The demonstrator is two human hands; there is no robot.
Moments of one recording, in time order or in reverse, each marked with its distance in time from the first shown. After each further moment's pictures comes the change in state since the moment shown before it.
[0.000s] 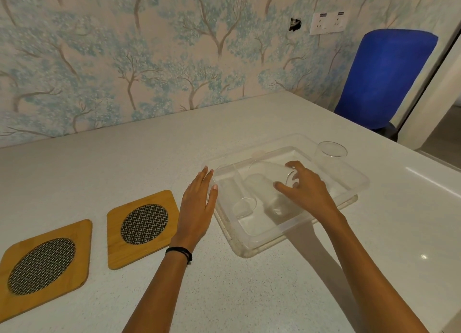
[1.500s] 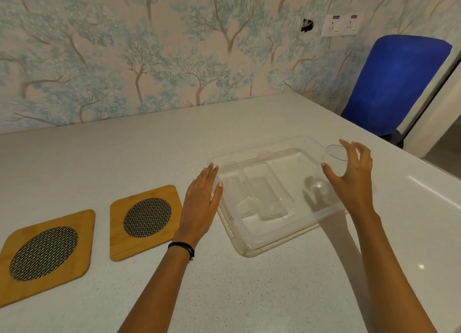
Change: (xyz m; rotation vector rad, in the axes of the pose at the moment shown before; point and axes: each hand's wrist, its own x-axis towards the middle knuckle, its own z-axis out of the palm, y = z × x) left_hand 0.002 -0.002 0.001 0.041 0.016 0.013; right_hand 0.027 0.048 -0.039 -0.045 0.482 -0.131
